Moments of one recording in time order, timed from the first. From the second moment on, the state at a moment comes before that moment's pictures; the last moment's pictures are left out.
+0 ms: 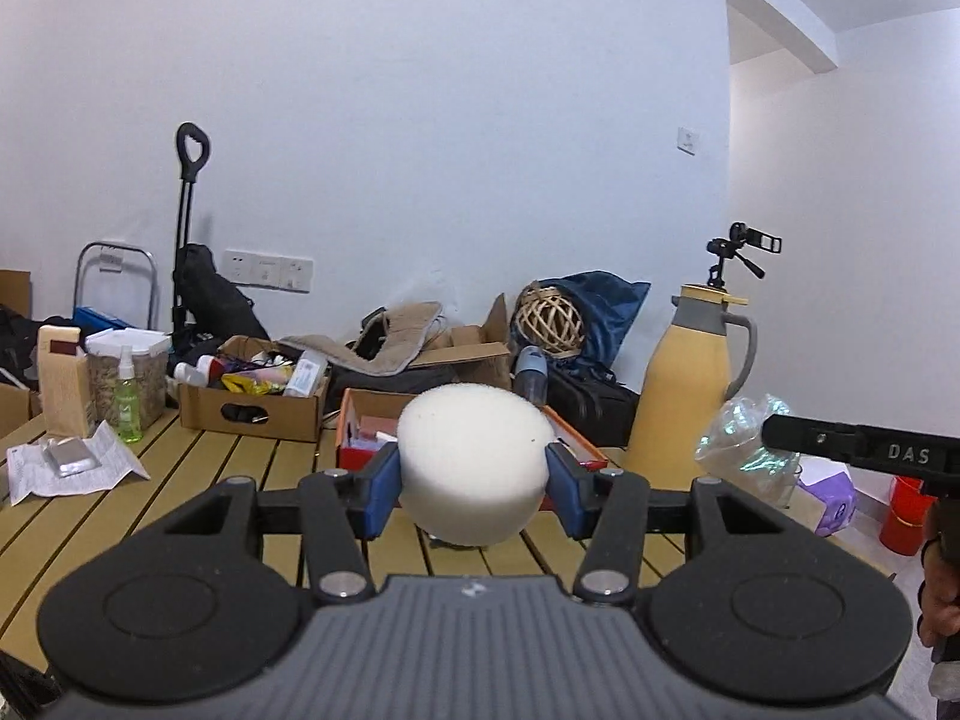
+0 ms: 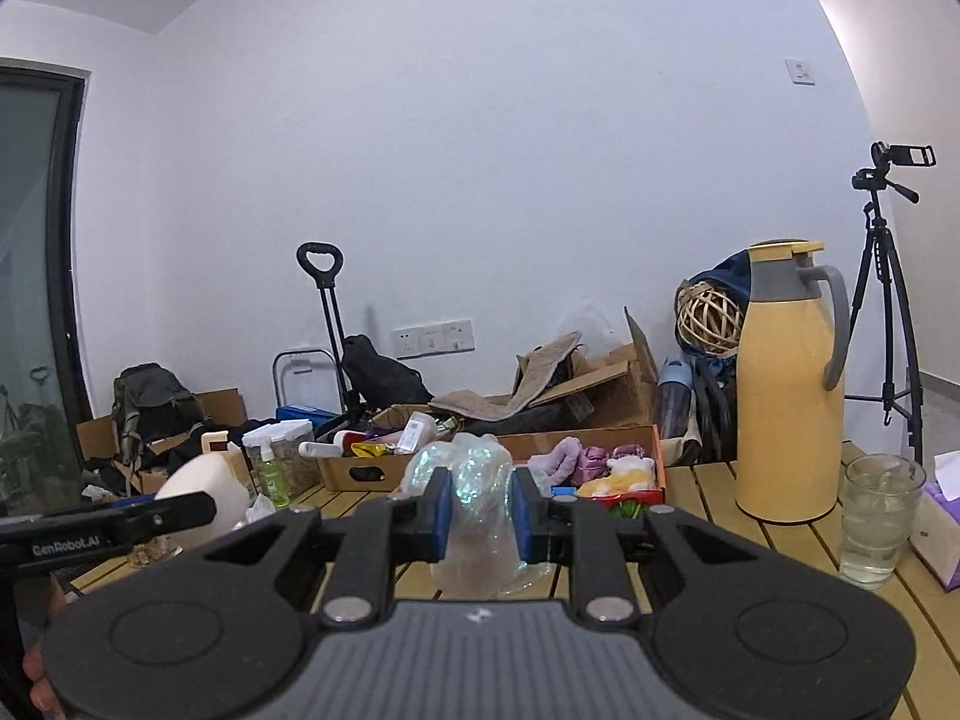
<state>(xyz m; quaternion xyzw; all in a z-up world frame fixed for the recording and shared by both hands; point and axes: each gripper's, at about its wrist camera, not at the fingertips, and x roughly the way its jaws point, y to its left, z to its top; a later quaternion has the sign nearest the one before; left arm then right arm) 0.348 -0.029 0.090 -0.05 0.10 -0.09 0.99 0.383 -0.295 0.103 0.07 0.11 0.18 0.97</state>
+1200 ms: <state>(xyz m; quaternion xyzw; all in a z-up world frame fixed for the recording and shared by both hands) 0.836 -0.070 -0.004 -0.09 0.37 -0.08 0.92 0.851 -0.242 -0.016 -0.02 0.36 0.15 0.92</state>
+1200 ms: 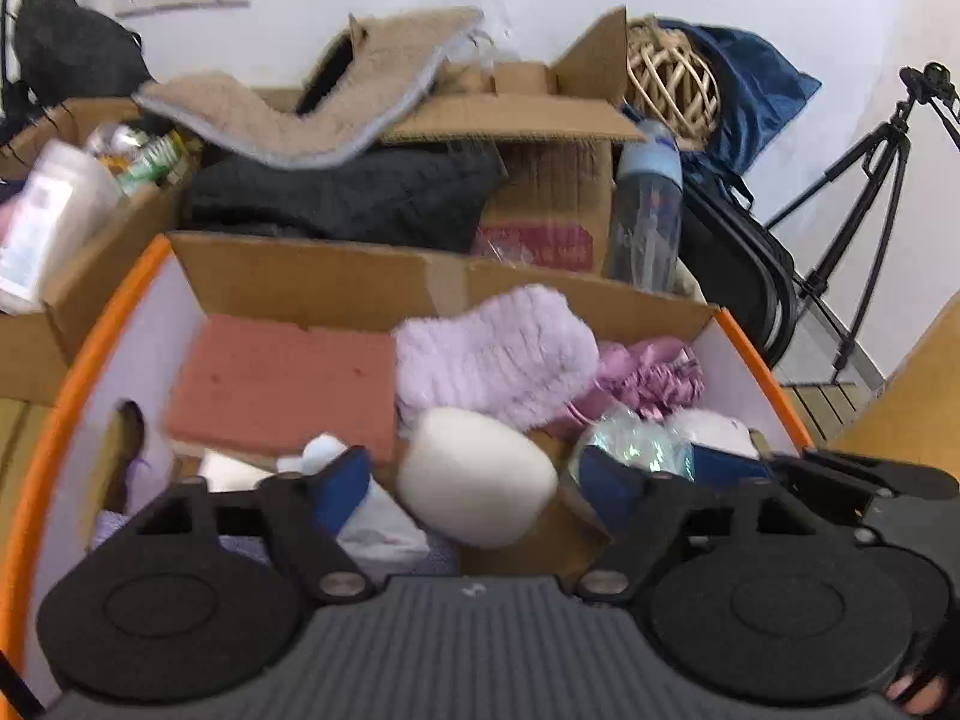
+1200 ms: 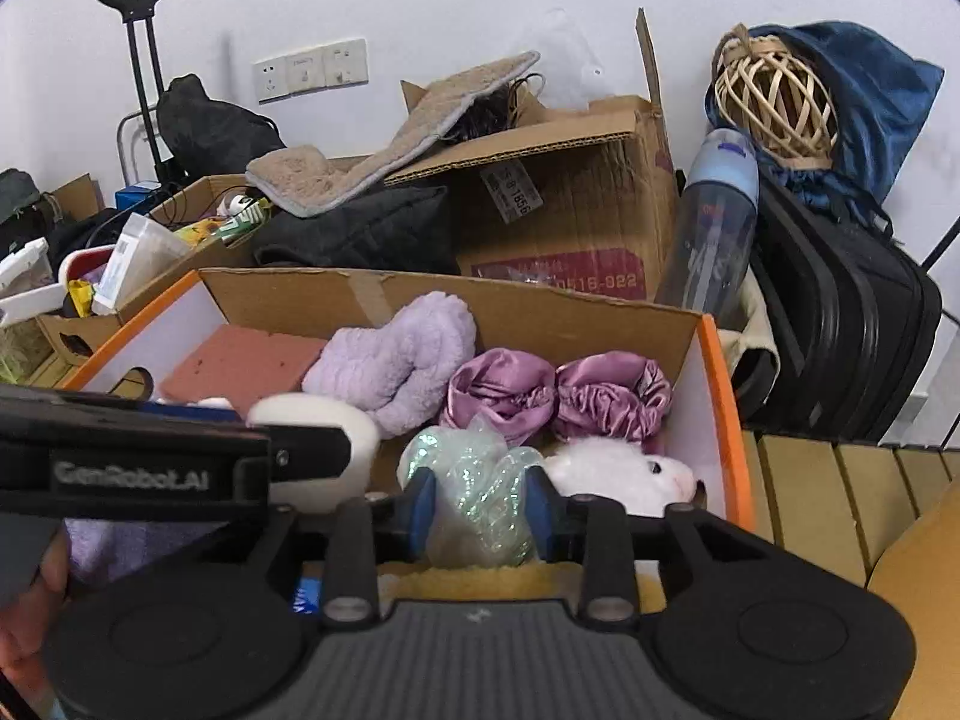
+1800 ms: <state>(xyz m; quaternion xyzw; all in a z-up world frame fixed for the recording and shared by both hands) 0.643 -0.037 0.186 -0.03 0.23 -0.09 0.97 0.685 -0.270 0.187 -0.05 0.23 0.12 0.96</state>
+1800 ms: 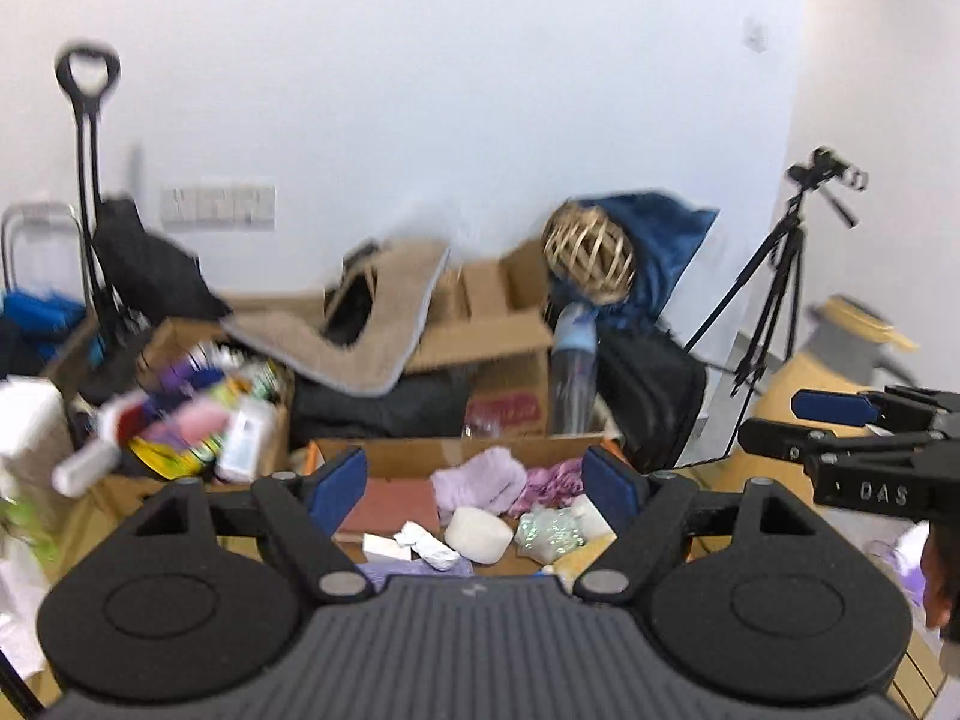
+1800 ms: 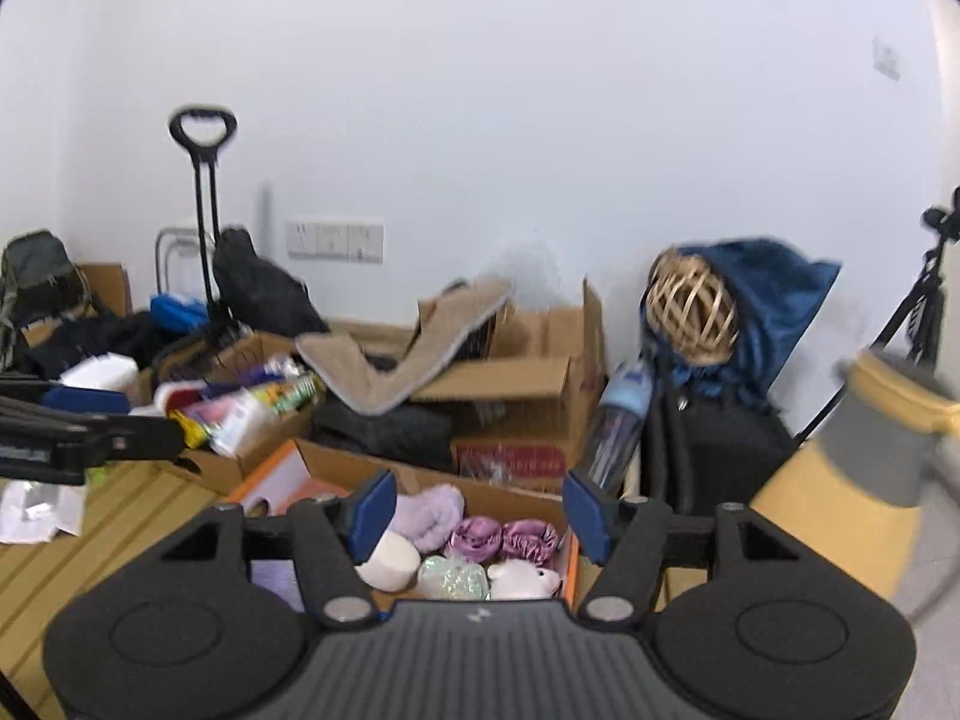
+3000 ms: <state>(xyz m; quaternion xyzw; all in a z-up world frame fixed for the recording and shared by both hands) 0.317 -0.005 0.030 -0.06 0.19 -0.06 0.98 0.355 -0.300 0.035 0.06 0.22 0.17 0.96</state>
